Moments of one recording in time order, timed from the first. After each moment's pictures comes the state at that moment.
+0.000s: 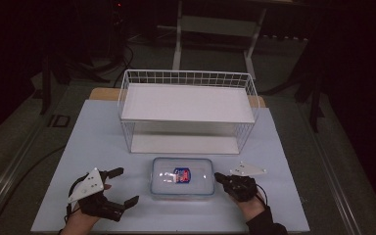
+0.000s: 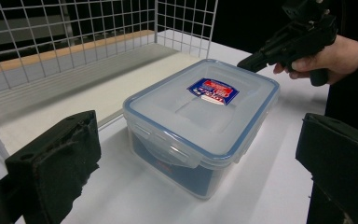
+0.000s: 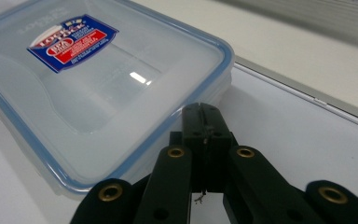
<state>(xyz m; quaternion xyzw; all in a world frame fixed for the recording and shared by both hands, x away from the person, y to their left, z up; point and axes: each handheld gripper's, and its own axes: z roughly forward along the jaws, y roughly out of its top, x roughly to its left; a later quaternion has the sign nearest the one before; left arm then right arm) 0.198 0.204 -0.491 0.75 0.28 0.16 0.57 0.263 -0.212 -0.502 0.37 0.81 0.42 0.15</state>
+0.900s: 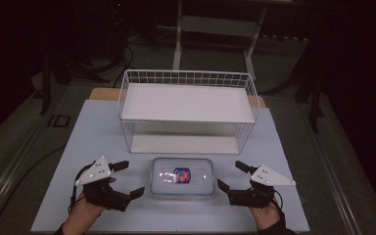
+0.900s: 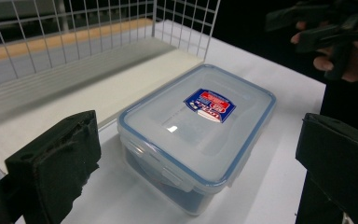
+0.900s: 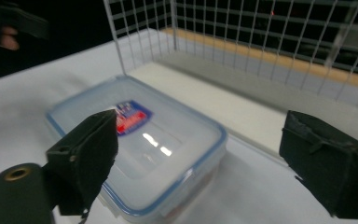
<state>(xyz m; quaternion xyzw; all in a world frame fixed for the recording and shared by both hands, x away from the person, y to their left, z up) 0.218 0.189 -0.460 0.77 0.31 0.12 0.55 0.232 -0.236 -0.460 0.31 0.76 0.54 0.20</state>
